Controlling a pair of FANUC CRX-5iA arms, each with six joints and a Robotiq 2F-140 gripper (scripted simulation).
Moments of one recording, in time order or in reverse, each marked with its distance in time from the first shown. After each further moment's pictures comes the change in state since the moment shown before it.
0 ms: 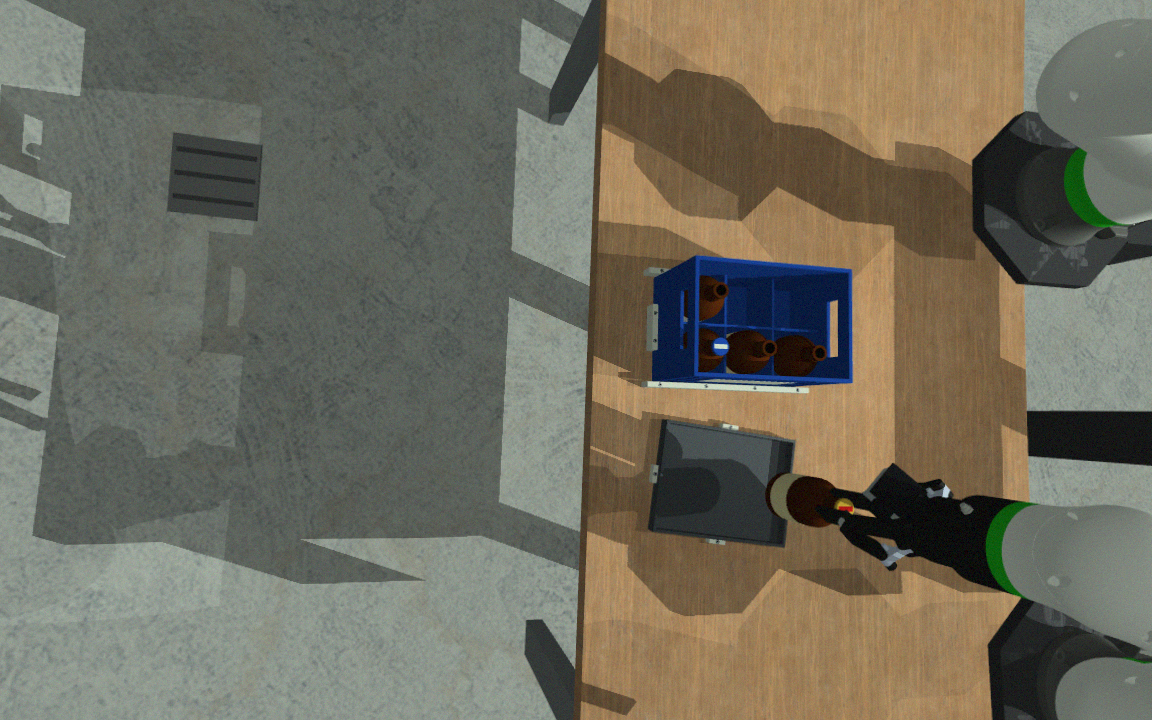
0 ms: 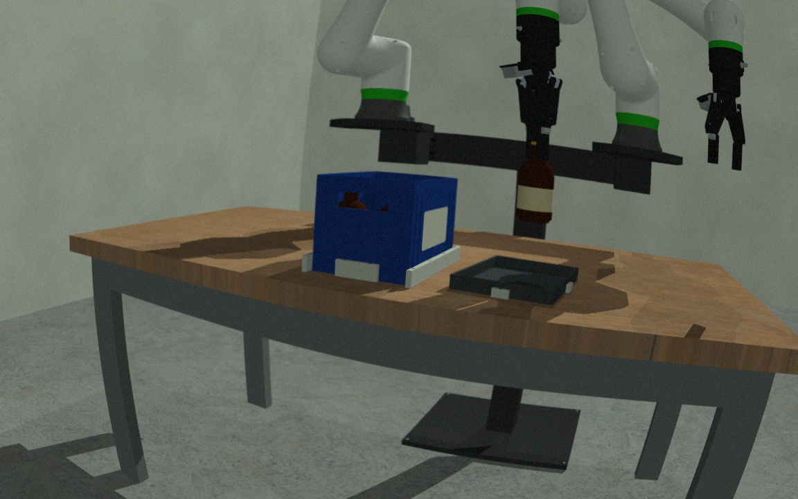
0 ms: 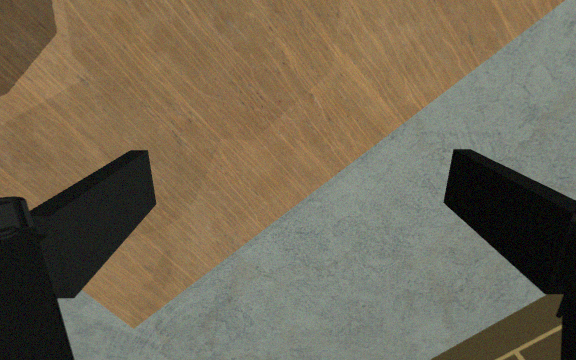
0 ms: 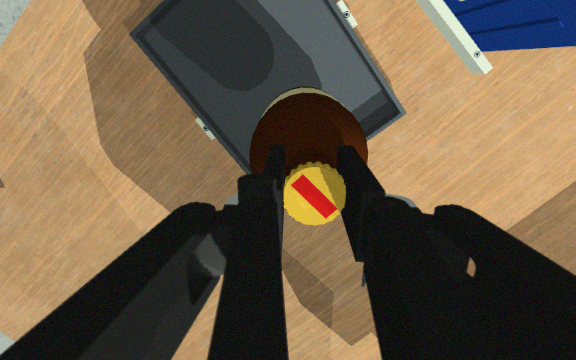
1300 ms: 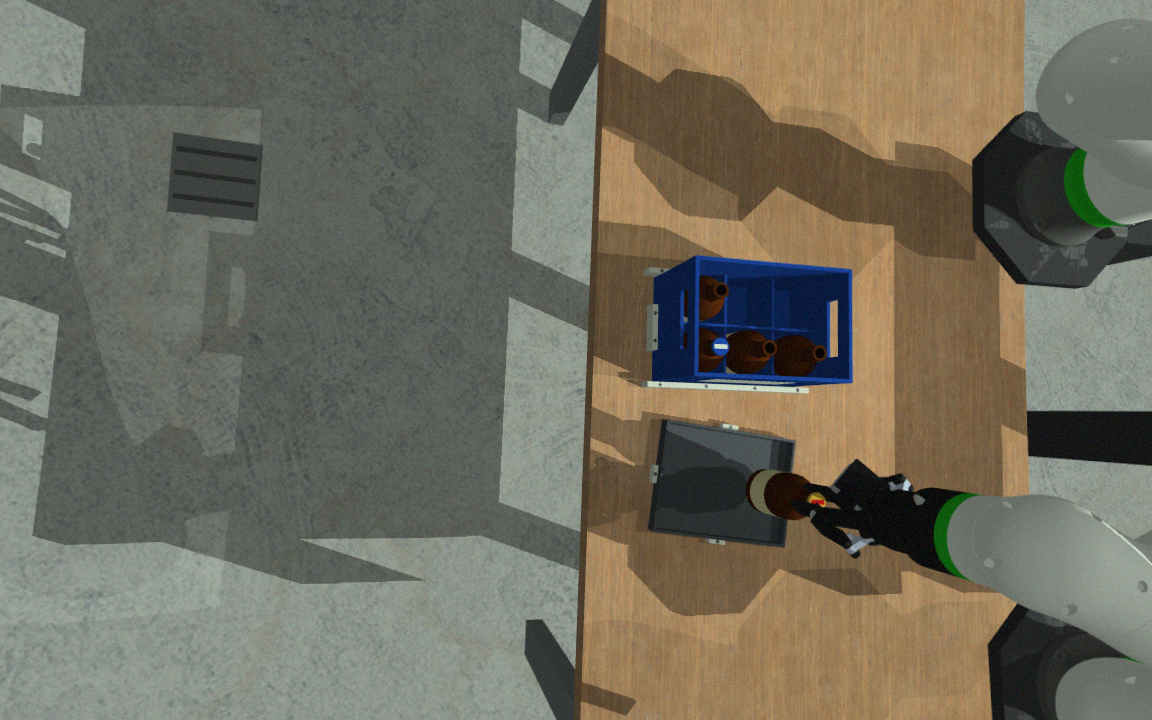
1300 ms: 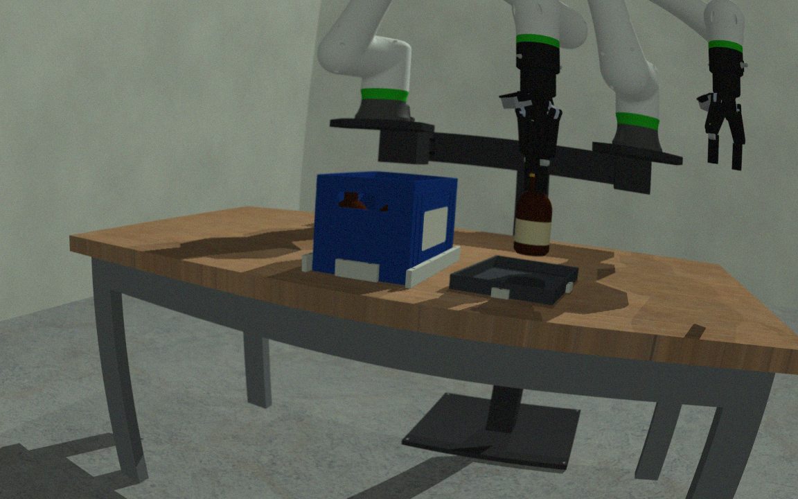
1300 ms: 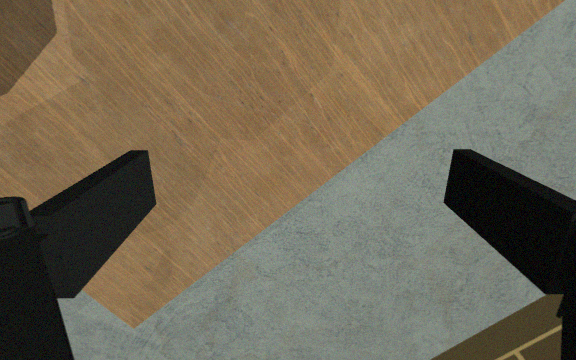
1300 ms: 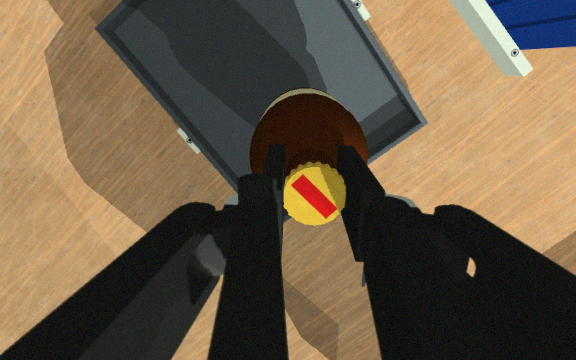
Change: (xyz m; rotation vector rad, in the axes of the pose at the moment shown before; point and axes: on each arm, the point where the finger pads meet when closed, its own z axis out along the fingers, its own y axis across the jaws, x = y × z) left arm 0.000 0.000 0.000 0.000 0.000 0.000; right arm 0.000 0.000 0.064 0.000 0.000 0.000
